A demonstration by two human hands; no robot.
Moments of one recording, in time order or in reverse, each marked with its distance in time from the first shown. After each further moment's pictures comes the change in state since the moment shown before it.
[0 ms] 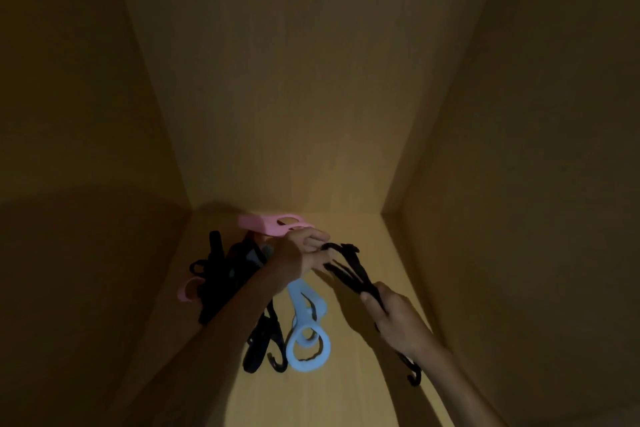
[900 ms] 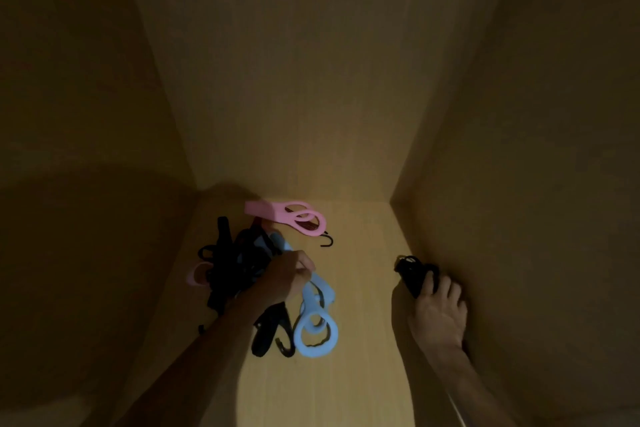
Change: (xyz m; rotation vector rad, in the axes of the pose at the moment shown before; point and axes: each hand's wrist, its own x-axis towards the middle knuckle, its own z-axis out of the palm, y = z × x) left_hand -0.009 -0.063 -0.011 0.464 -0.034 -0.048; right_hand 0.004 0.059 0.013 -0.873 0.281 0.447
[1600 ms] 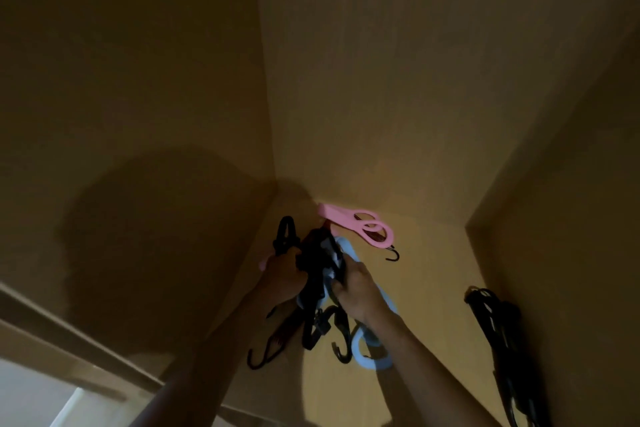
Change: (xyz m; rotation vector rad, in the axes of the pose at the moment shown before) left_hand -0.060 -0.050 -0.071 0.029 0.190 -0.244; right_hand -0.009 -0.194 -0.024 0.742 -0.395 -0.640
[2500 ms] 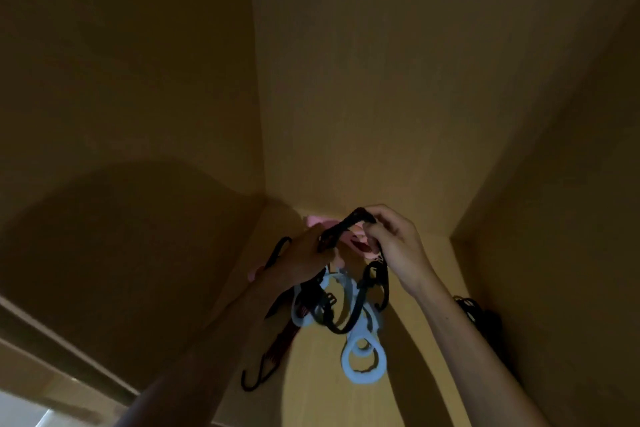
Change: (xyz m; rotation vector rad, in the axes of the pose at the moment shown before) left_hand -0.001 0.072 -0.013 -0.278 -0.015 0.290; right_hand -0.040 -0.065 -0.126 0.608 0.228 -0.277
